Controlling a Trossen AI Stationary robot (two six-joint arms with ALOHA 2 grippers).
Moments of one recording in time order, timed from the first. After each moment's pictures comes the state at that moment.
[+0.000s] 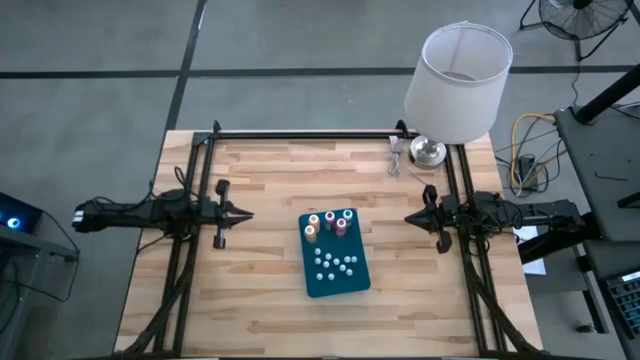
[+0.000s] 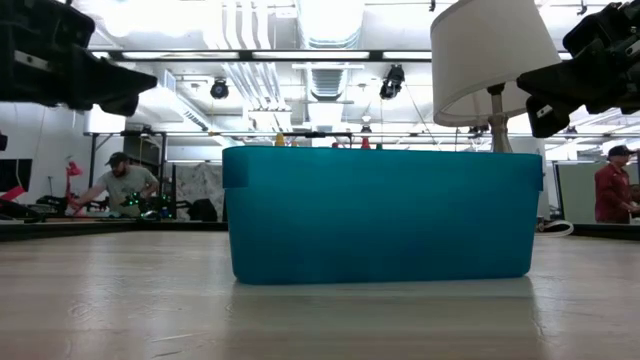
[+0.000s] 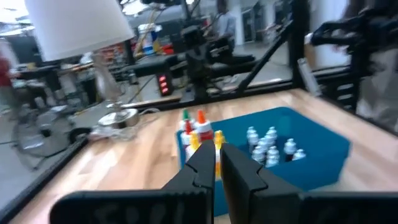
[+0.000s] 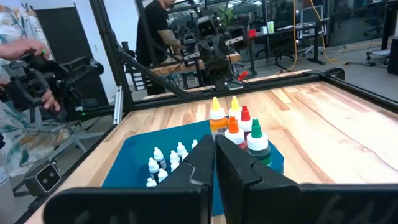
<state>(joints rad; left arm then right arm) -0.02 0.12 0.06 0.01 0.00 0.17 0.06 0.02 0.01 0.01 -0.02 0.22</state>
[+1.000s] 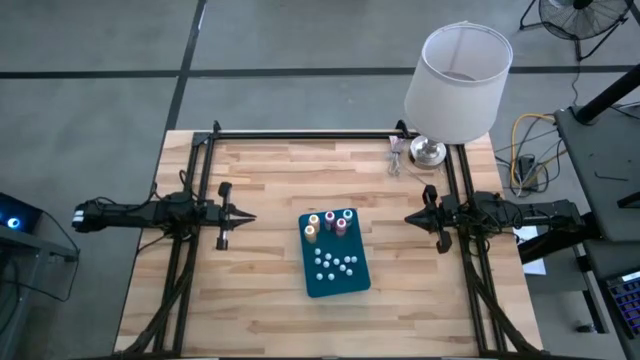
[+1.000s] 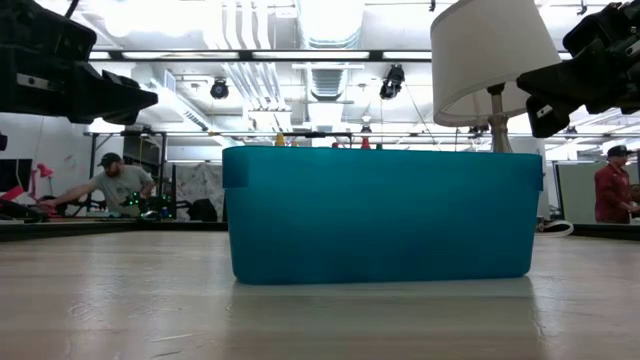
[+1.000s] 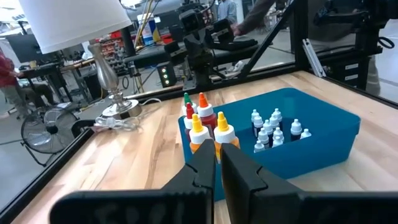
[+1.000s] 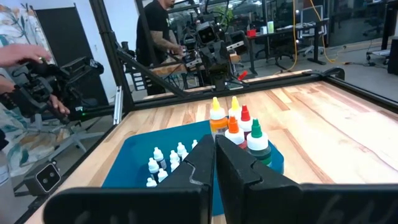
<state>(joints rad) -0.02 0.12 0.01 0.01 0.00 0.21 0.06 0.02 0.01 0.01 -0.02 0.22</state>
